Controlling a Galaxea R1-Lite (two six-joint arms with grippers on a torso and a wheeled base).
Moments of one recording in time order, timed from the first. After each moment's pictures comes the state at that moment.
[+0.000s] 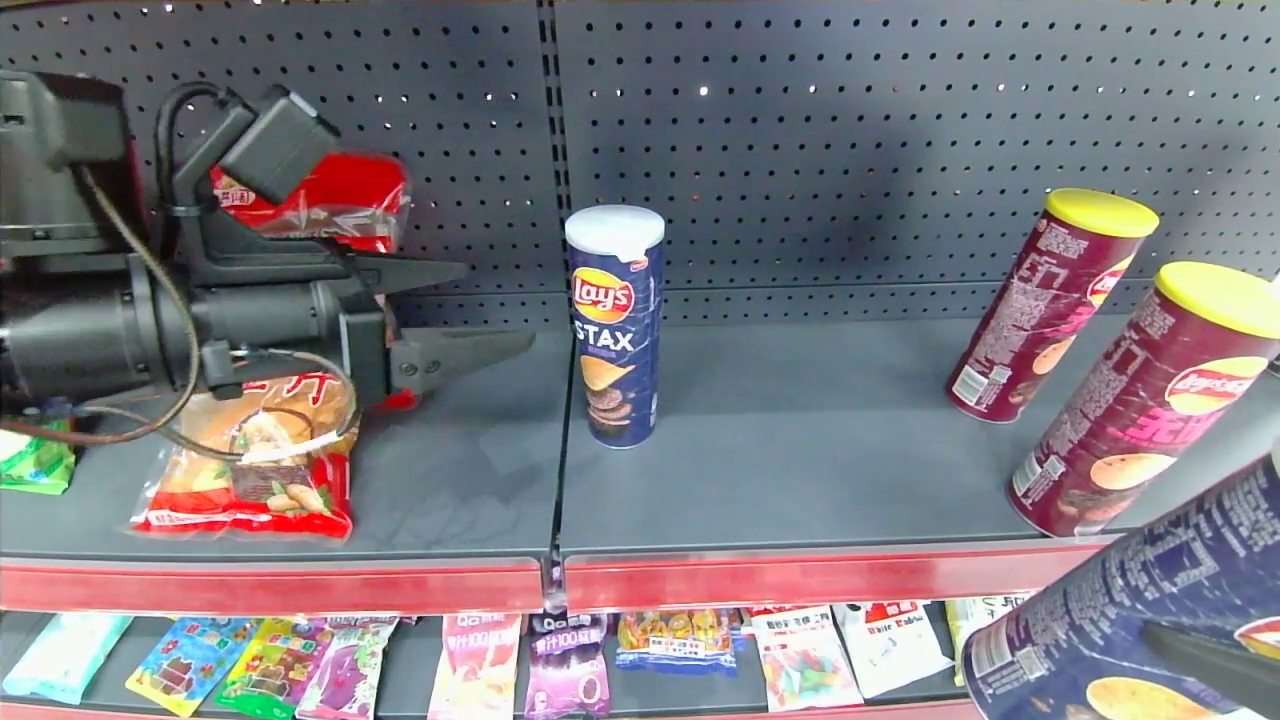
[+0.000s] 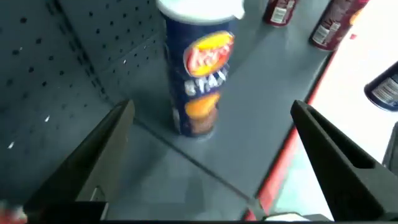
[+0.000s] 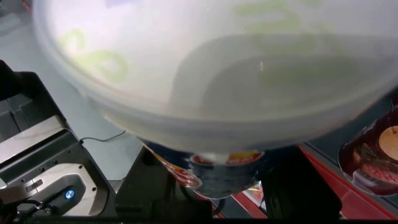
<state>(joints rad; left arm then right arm) -0.33 1.49 -1.02 -0.24 -0.57 0.19 0.37 0.78 -0.46 -0.08 0.42 -0.16</state>
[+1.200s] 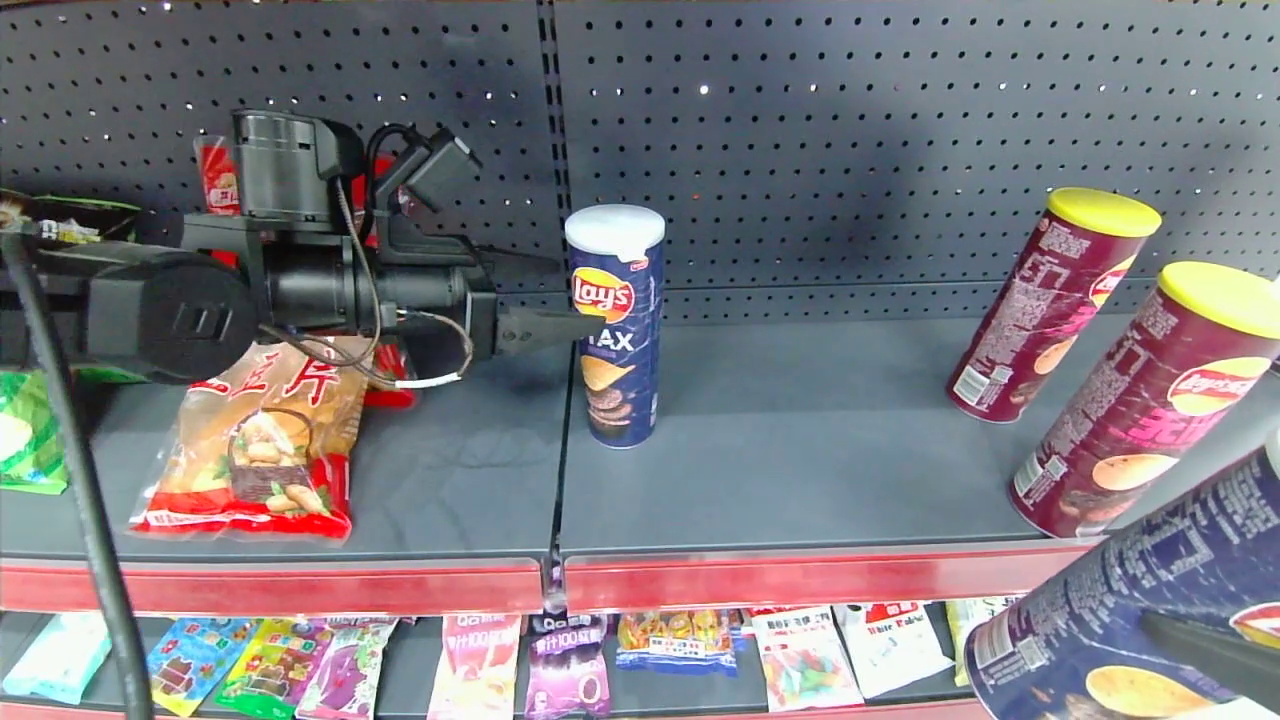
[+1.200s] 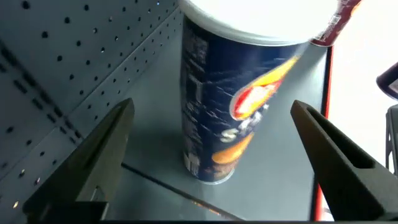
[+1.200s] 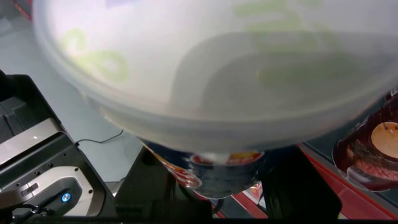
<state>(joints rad) -0.31 1.84 -1.30 -0.25 -0.80 0.26 0.34 0.78 -0.46 -0.08 0.42 -0.16</state>
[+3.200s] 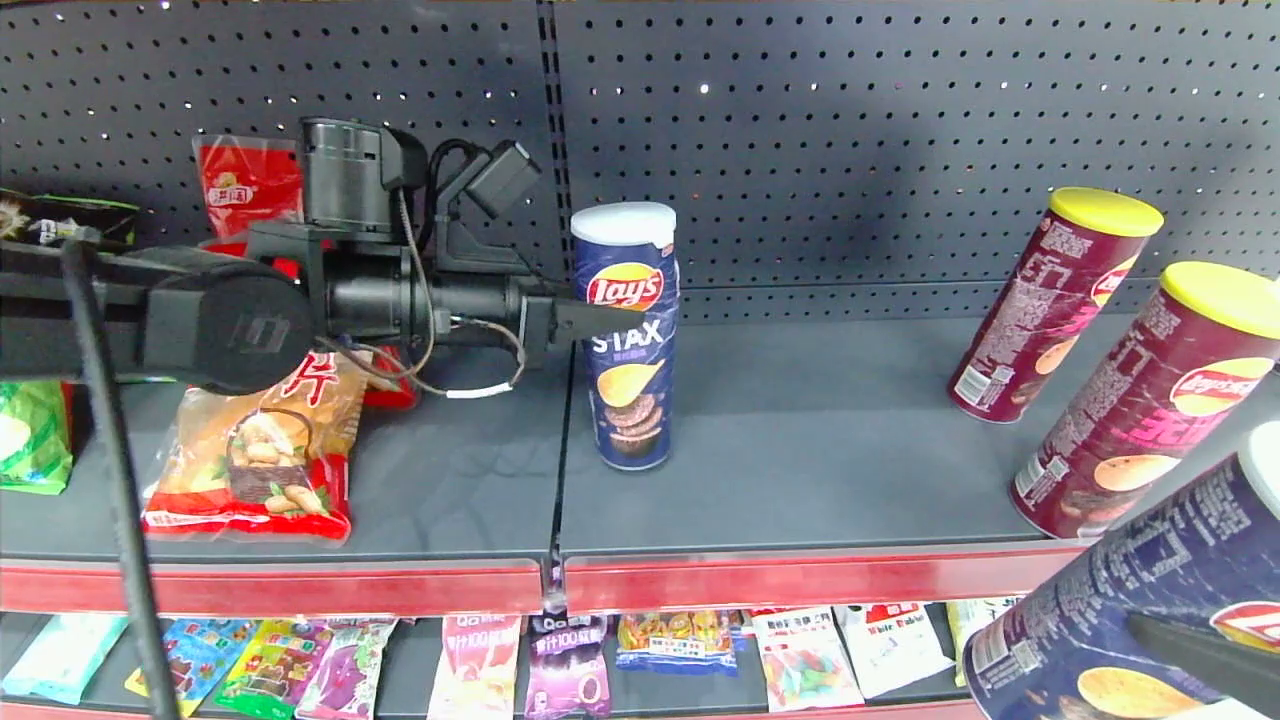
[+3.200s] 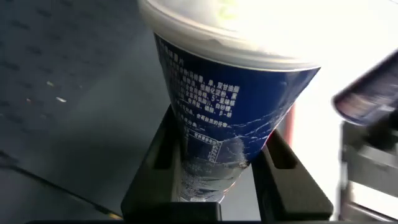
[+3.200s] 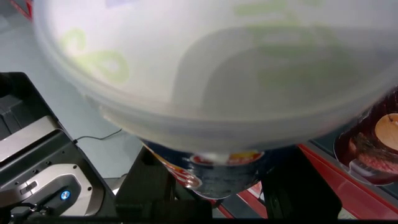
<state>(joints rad) -0.41 1.85 -1.30 -0.25 -0.78 0.12 0.32 0.80 -0.45 -0.08 0.43 -0.16</state>
